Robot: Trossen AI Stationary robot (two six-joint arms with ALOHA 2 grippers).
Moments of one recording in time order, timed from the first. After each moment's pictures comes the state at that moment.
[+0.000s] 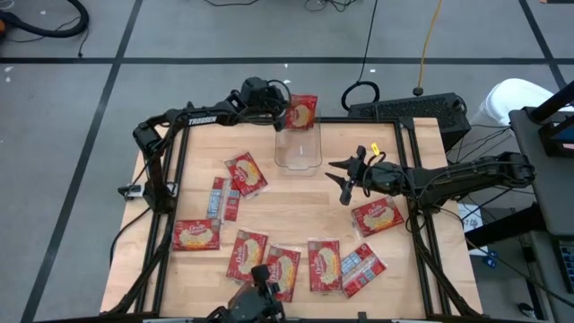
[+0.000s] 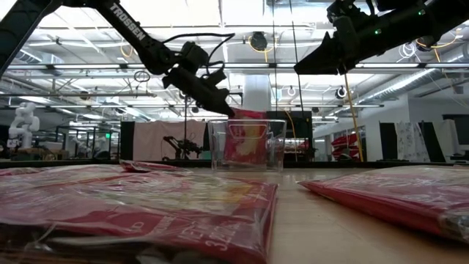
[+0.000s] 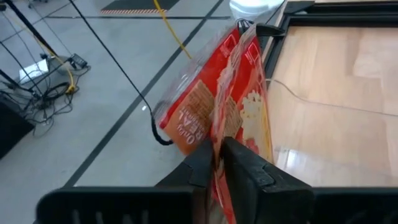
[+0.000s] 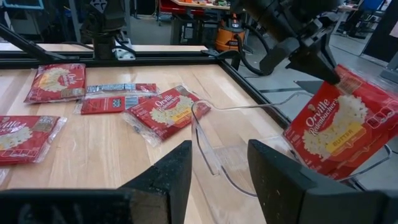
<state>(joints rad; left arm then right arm) 0.71 1.90 1.29 0.18 0.18 0.32 0.00 1.02 0.44 0.30 0.39 -0.02</state>
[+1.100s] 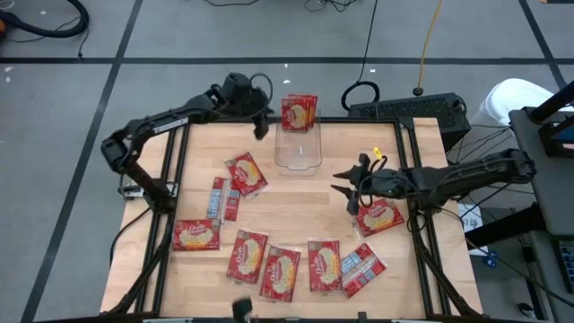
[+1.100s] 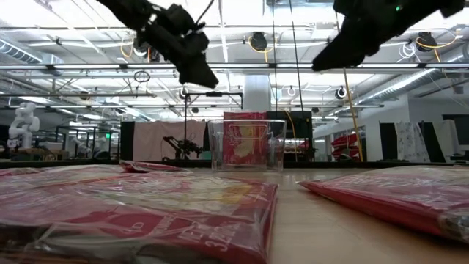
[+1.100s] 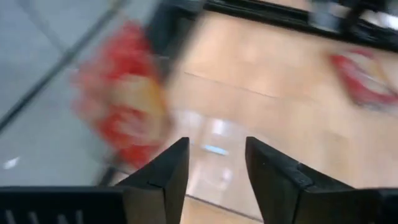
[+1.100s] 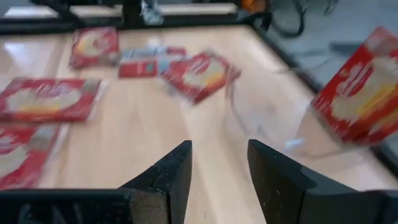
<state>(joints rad) 0.64 1.56 1.27 -0.36 0.35 0.19 0.14 0.95 0.60 -0.17 0.39 0.16</state>
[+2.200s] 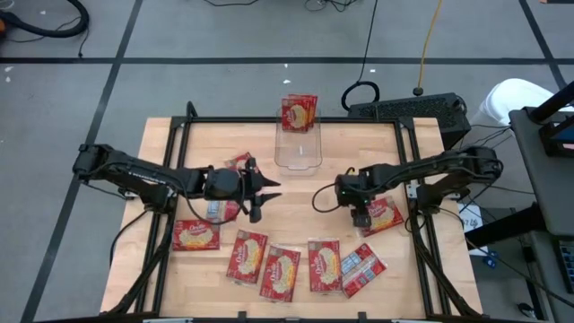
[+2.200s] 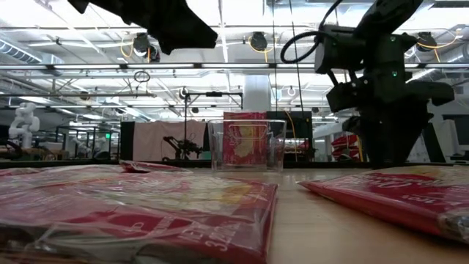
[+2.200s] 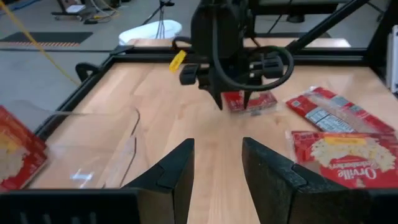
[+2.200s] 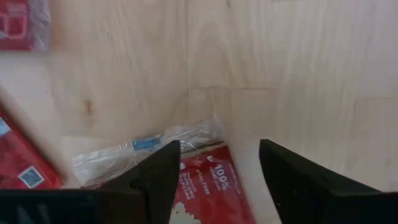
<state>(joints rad) -0.12 1.30 0.80 0.14 -0.24 -0.04 -0.05 1.45 0.72 -0.70 -0.16 -0.02</state>
